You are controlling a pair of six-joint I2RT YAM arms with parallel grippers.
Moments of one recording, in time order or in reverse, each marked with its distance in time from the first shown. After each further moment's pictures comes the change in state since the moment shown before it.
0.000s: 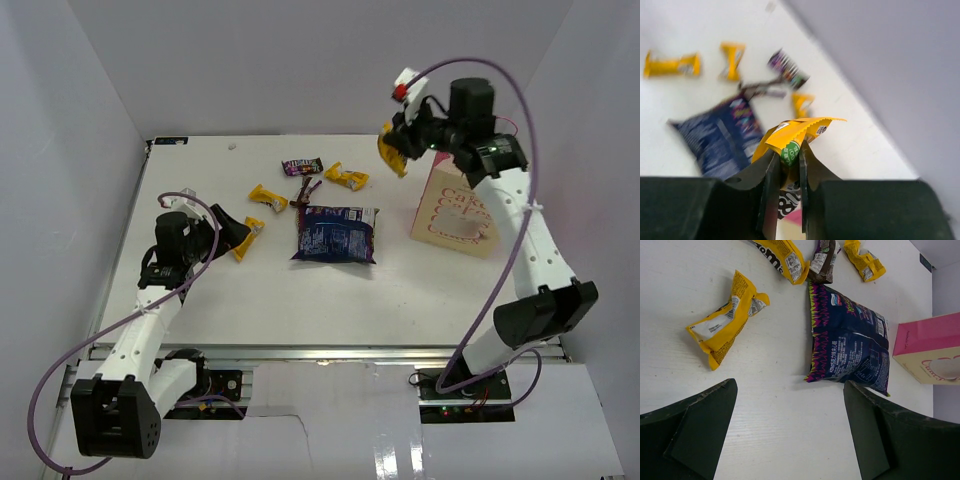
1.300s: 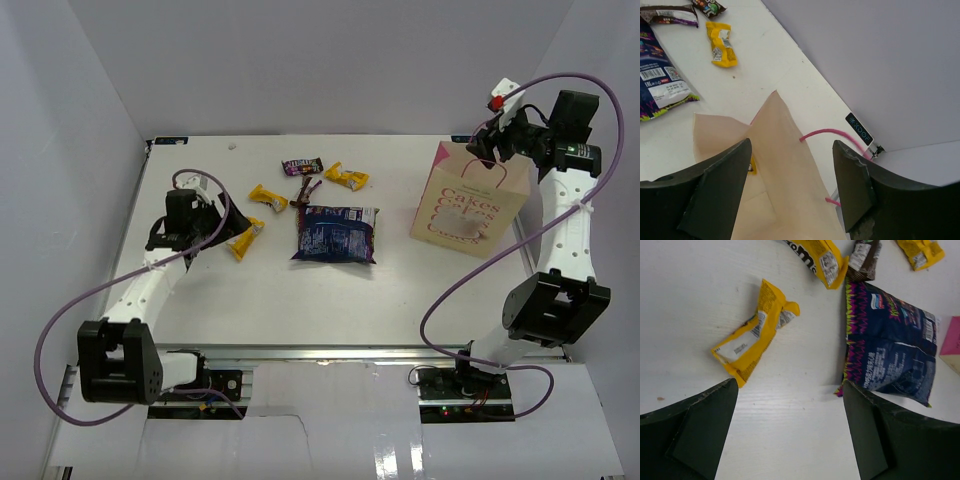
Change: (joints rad) left arm -0.003 0.255 0.164 -0.076 -0.018 0.118; right arm -0.577 -0.003 -0.026 -0.004 -0.354 -0.354
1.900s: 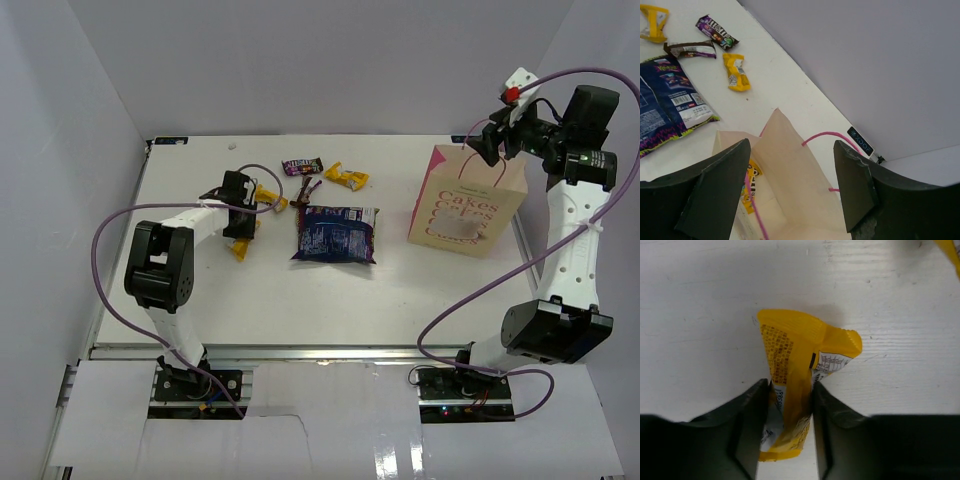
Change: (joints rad) left arm -0.171 0.629 0.385 -0.175 -0.349 0.382; right arm -0.001 -0.108 0.033 -0.020 -0.035 0.131
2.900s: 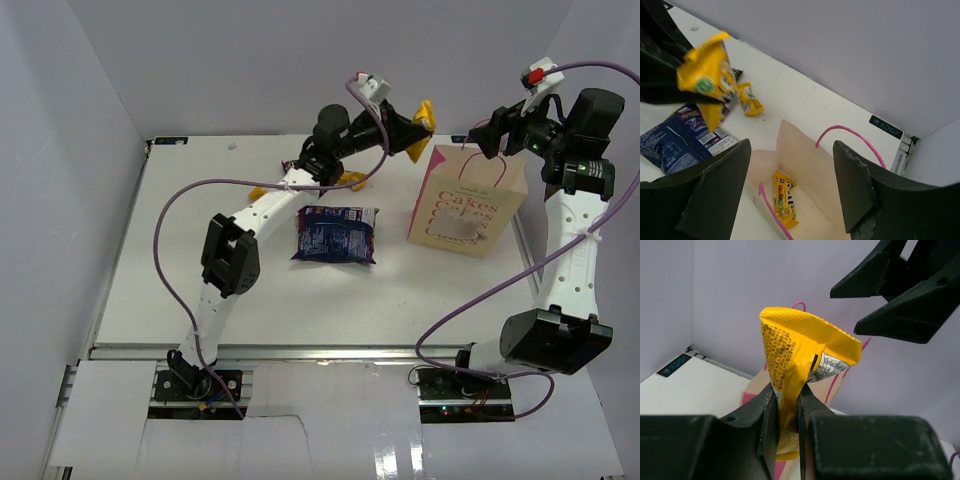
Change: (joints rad) left arm -0.447 0.361 0.929 0.774 0.691 -0.355; right arm -0.005 -0.050 -0.079 0.168 0.068 0.391
